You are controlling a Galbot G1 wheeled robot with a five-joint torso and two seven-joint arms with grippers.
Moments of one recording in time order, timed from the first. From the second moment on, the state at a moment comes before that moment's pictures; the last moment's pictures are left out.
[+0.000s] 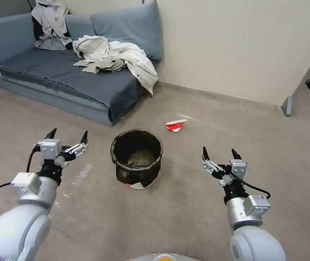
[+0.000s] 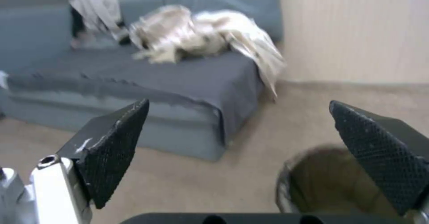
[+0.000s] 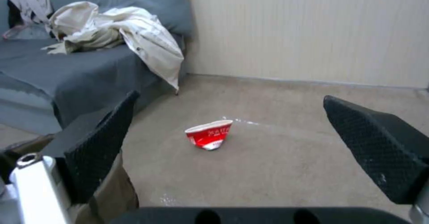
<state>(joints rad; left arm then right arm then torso) 1.54 -1.04 -0.71 -2.23 -0.47 0.24 -0.13 -1.64 1.54 0.47 2.25 0.09 -0.12 0.07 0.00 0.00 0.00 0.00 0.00</state>
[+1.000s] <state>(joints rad) 0.94 -1.06 -0.19 -1.84 -0.84 0.69 -0.56 -1.56 1.53 0.47 2.14 0.10 -0.12 0.08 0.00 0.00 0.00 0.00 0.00</state>
